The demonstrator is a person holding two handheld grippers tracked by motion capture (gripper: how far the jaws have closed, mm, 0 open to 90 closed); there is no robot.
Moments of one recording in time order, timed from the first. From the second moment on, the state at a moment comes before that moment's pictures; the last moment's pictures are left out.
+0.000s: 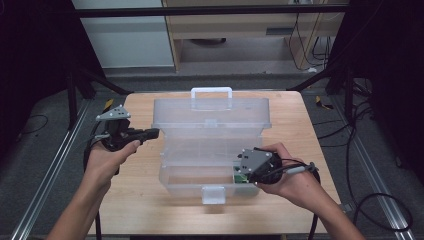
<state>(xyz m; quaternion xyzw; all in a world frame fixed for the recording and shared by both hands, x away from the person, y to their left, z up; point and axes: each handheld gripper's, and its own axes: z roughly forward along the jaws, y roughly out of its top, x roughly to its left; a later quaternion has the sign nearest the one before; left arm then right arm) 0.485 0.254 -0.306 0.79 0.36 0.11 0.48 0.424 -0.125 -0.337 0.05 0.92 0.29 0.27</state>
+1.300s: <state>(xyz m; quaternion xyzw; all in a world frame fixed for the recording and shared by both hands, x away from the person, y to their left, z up) 0.456 0.254 -0.336 0.80 0.34 0.12 0.48 0.410 -0.205 -0.338 0.23 0.84 0.36 0.32</state>
